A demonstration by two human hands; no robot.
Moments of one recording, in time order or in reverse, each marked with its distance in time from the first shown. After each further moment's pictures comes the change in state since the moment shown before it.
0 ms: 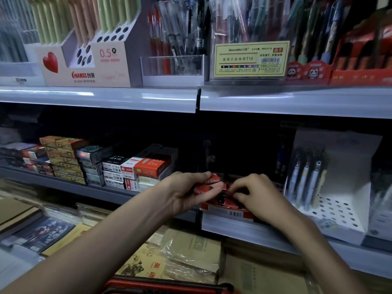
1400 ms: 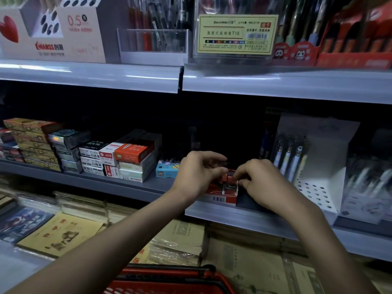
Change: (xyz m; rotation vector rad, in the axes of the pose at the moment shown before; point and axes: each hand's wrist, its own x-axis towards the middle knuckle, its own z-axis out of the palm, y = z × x) left_hand 0.050 -0.043 0.016 1.041 0.070 0.869; right_hand -0.021 0.007 -0.032 -0.208 -0.019 0.110
